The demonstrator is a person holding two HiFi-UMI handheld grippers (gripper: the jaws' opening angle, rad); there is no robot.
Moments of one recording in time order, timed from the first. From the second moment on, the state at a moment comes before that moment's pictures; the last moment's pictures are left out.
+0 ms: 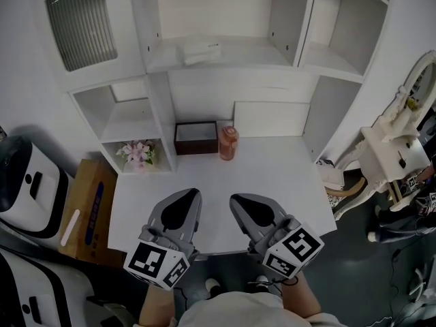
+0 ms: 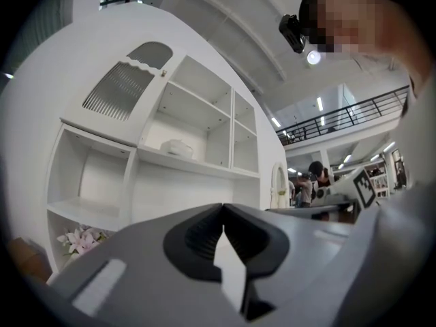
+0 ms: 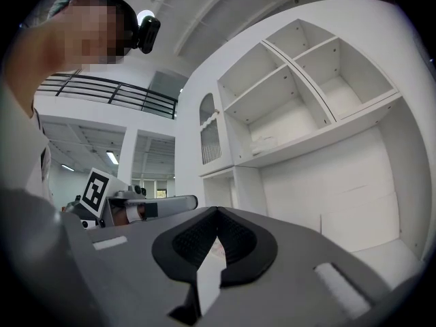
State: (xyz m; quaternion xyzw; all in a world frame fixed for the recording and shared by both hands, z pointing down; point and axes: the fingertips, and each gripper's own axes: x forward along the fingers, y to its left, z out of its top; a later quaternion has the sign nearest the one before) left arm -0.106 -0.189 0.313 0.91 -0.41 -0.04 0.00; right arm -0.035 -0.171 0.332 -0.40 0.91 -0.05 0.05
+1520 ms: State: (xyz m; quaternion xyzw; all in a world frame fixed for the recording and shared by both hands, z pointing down) left arm -0.144 -0.242 0.311 0.92 -0.39 -0.05 0.01; right arm -0.056 -0.223 0.323 -0.45 0.89 -0.04 0.04
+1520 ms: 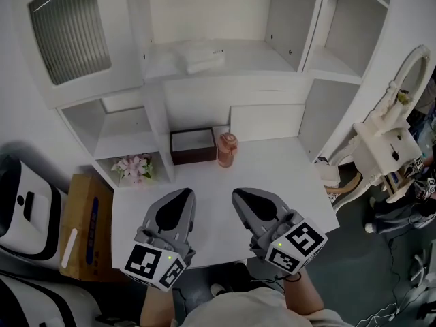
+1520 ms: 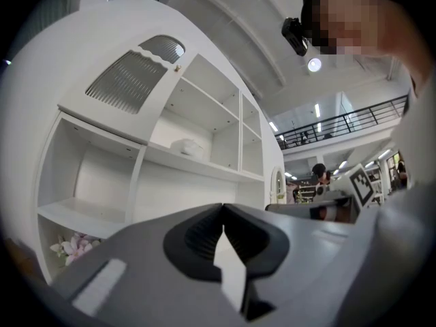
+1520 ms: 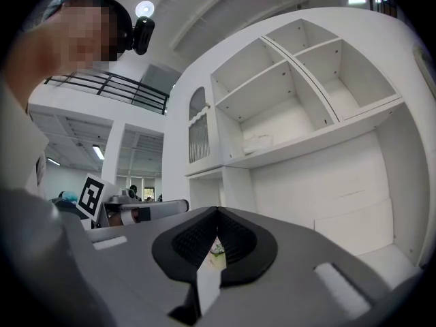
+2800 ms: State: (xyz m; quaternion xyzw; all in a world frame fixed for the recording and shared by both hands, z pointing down) left arm -0.142 -0.334 0.292 0.89 -0.46 -0.06 0.01; right arm -0.021 -0.382 0.191 -0.42 0.90 0.04 0.05
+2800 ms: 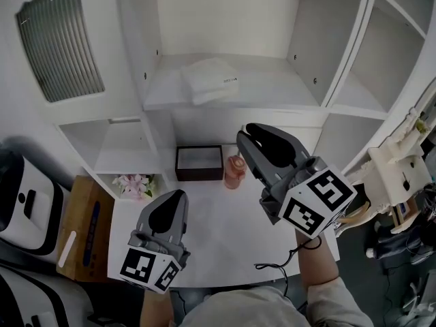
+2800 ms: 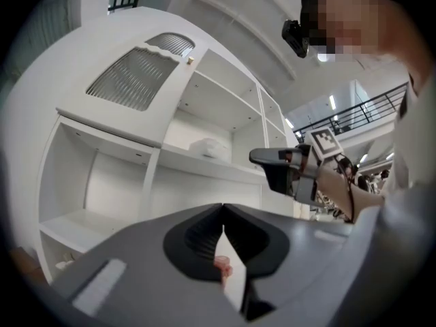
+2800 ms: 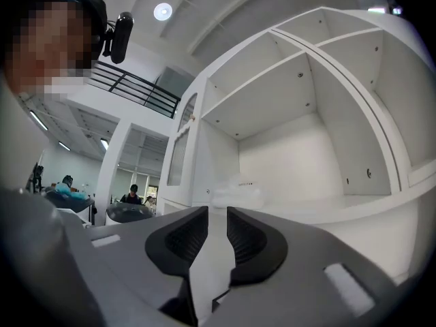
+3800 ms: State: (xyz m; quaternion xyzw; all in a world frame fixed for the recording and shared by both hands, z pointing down) left arm -0.152 -0.354 0.291 0.87 -0.49 -0.05 0.01; right arm -0.011 -0.451 0.157 -0.45 0.89 0.03 0.02
